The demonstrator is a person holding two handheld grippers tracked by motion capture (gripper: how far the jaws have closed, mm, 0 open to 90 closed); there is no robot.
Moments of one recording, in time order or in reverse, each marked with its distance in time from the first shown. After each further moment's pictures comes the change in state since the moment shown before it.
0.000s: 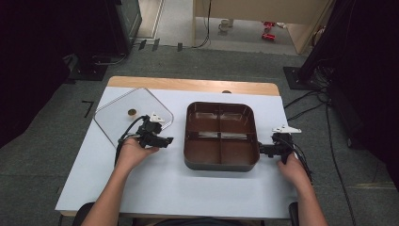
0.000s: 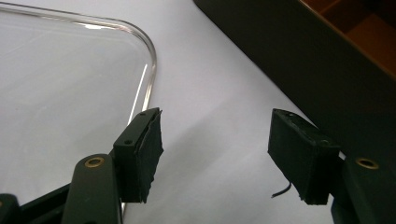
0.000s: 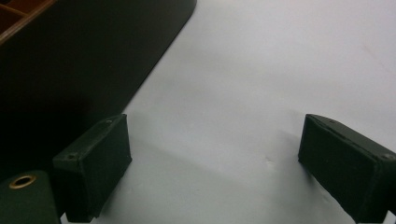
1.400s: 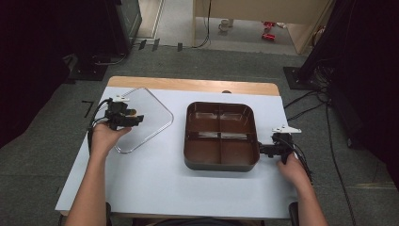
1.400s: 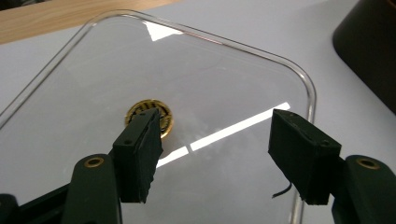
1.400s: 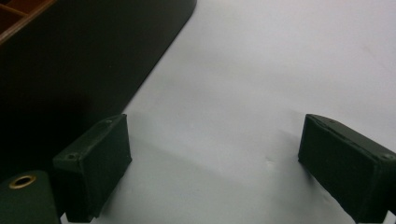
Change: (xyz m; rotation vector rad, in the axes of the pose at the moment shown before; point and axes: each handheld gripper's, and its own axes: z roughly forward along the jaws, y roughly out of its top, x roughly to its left) left arm 0.101 -0.008 -0.042 -0.112 0.168 -0.176; right arm 0.000 0.000 0.000 -0.001 0.001 0.001
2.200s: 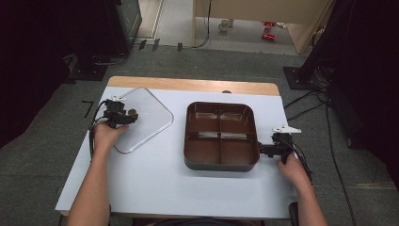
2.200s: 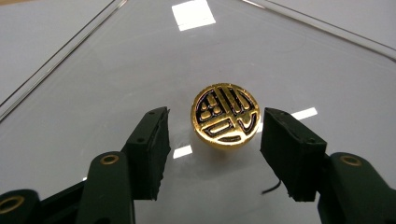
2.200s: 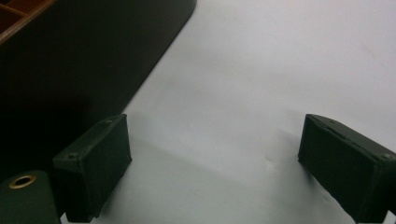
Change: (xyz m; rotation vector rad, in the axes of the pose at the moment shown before) left arm 0.030 -0.013 0.042 0.027 0.097 -0.075; right arm 0.000 0.000 0.000 0.000 0.000 0.000
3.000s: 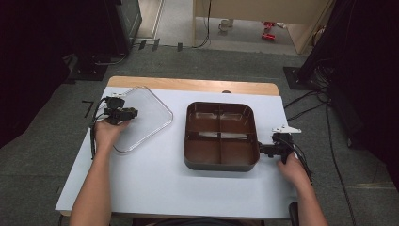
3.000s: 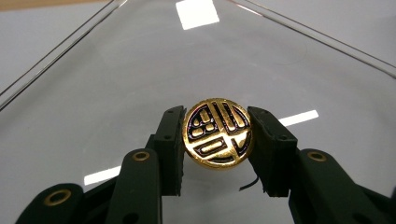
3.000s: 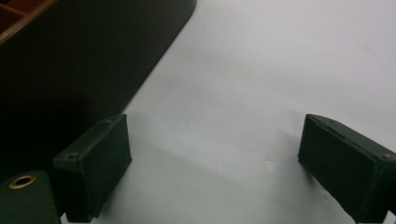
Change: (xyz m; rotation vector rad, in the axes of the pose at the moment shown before) left arm -0.001 0.013 -0.010 -0.018 -0.035 -0.058; right arm 0.000 0.000 0.000 0.000 0.001 0.001
